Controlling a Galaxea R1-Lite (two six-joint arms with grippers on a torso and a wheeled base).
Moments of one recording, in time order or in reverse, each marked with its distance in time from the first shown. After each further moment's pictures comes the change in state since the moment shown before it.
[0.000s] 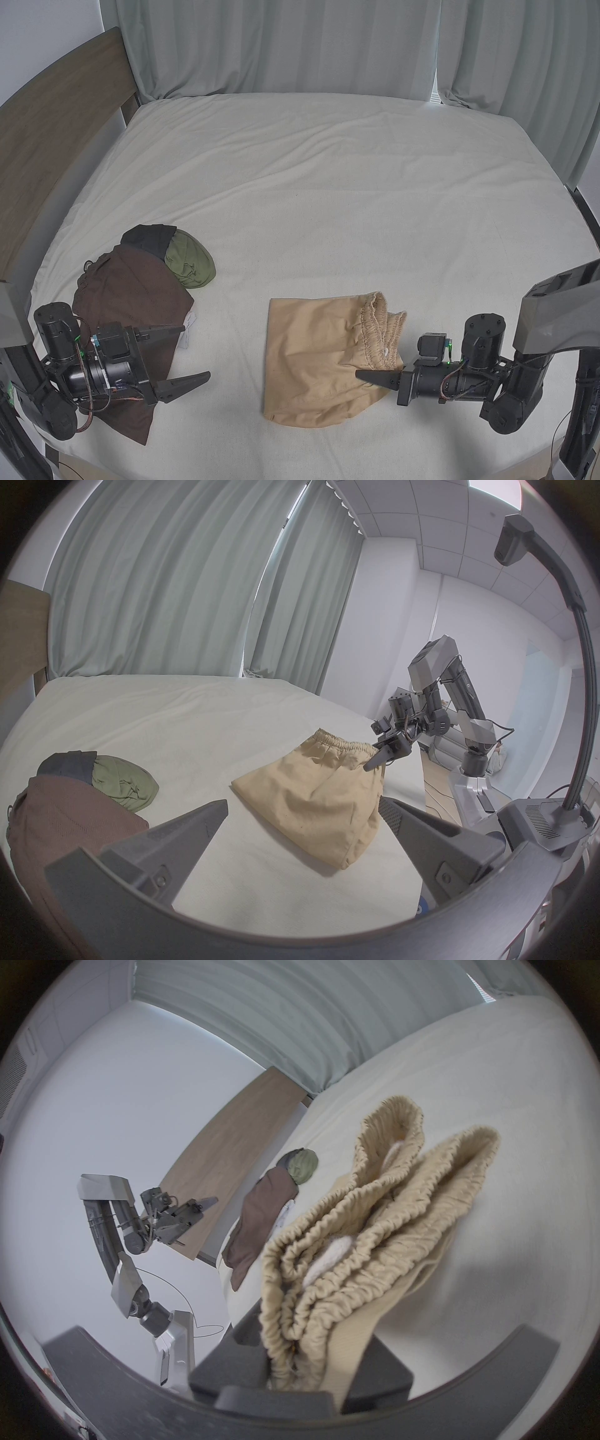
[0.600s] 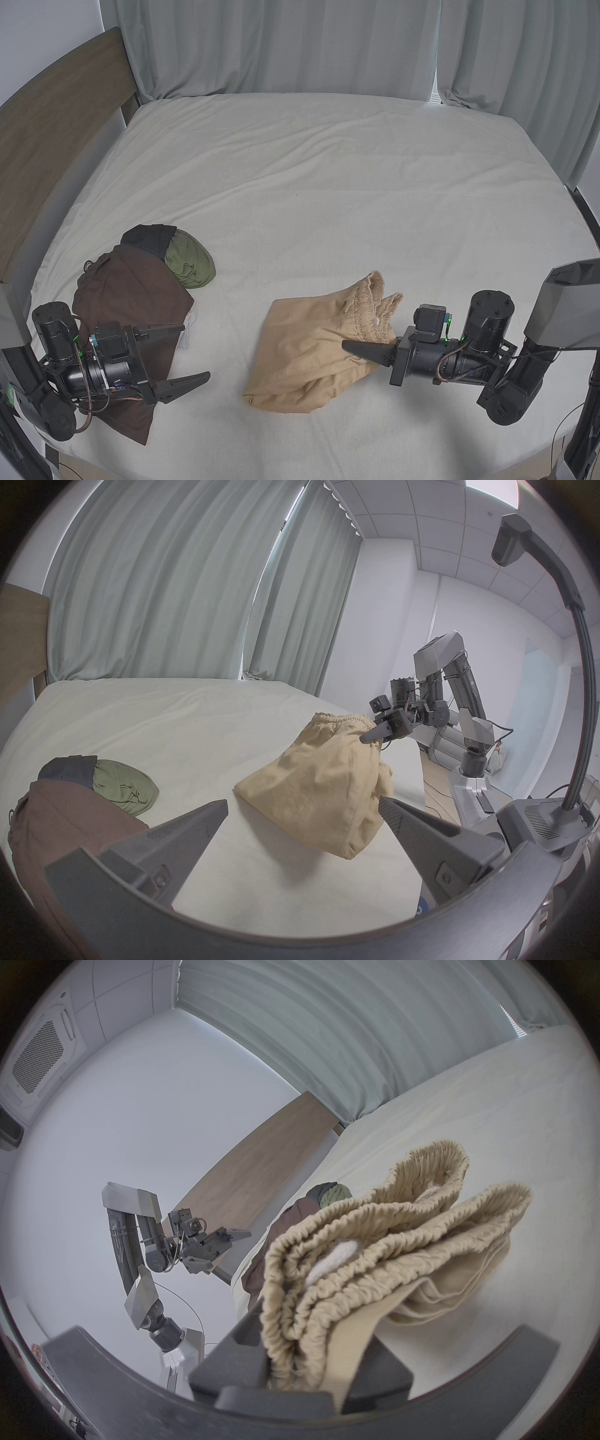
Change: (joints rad) left arm -0.003 -0.016 0.004 0.000 -0.001 -0.001; right arm 0.047 -0.097 -0.101 0.002 0.005 0.002
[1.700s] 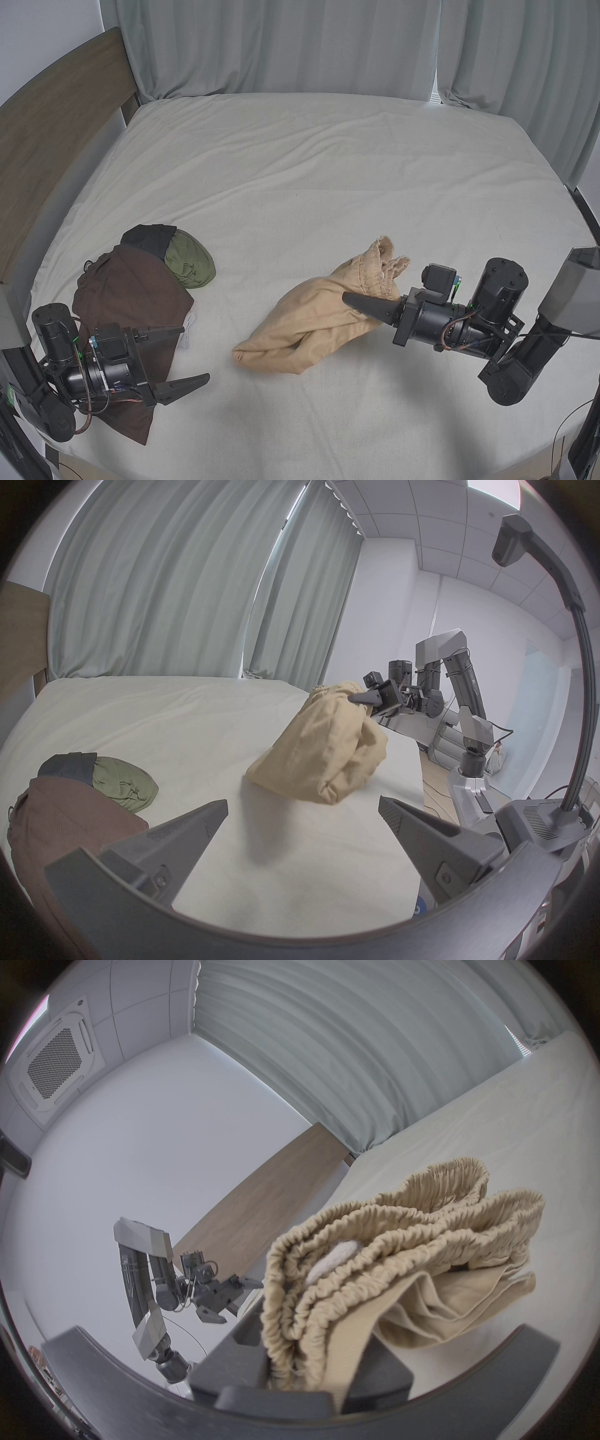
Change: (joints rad) left arm 0.001 -0.001 0.009 0.002 0.000 0.000; right arm -0.019 -0.065 -0.128 0.002 0.004 0.082
